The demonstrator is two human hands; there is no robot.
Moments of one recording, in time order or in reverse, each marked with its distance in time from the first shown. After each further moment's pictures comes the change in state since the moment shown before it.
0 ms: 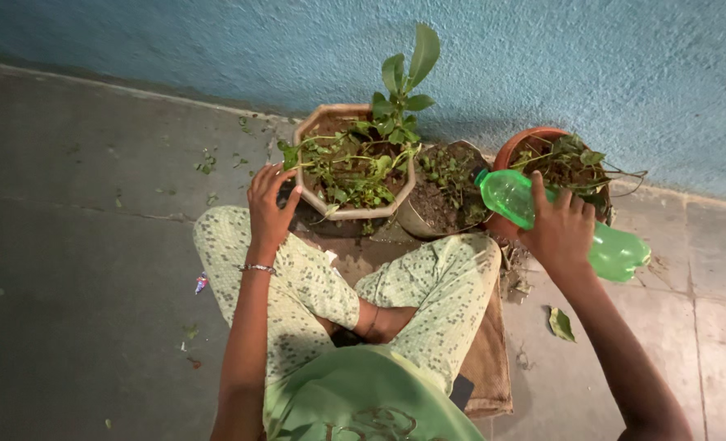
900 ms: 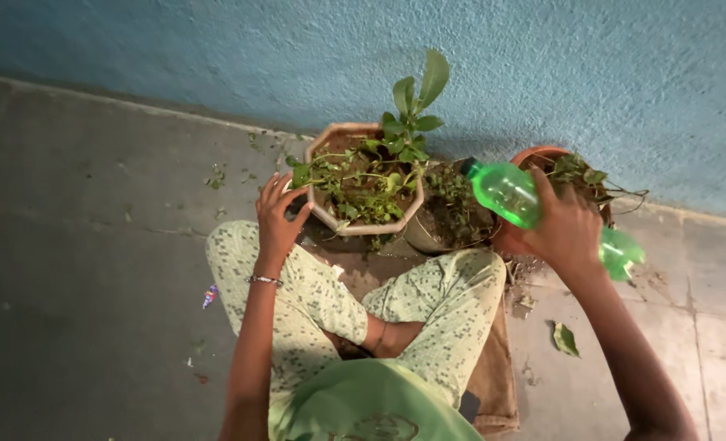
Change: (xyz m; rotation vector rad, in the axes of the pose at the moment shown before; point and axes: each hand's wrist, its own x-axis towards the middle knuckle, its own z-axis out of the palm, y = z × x) left_hand 0.011 -0.007 -0.009 -0.026 0.010 0.047; right_hand 0.038 -0.019 -0.067 0.241 -0.100 0.038
